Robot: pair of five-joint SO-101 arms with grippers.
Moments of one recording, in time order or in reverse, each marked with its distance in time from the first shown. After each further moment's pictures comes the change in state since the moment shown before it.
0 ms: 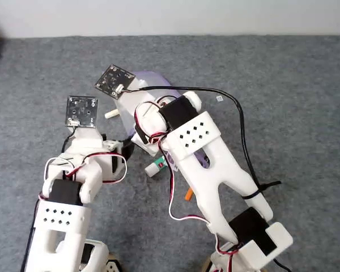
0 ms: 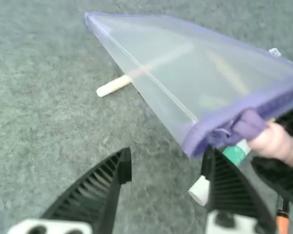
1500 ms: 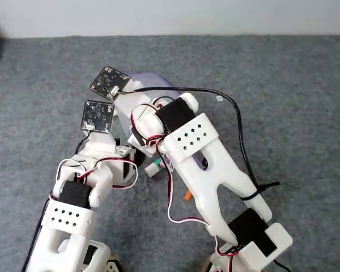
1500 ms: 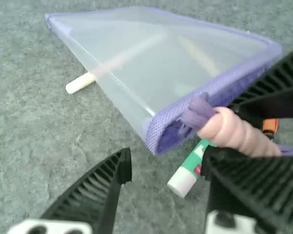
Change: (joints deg) left arm 6.2 0.1 3.3 -4.2 0.6; right arm -1.8 -0.1 -0.8 -0.4 -0.2
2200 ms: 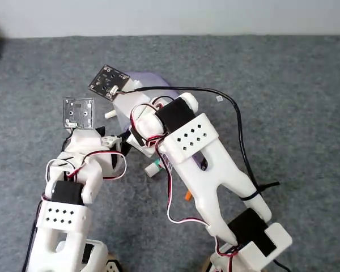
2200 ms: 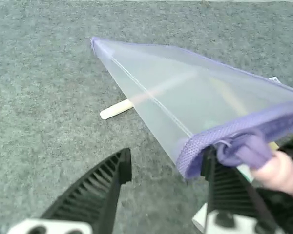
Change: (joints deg) left arm -7.0 0.1 1.1 -6.5 -0.3; right arm -0.1 0.0 -0.6 0.5 -0.1
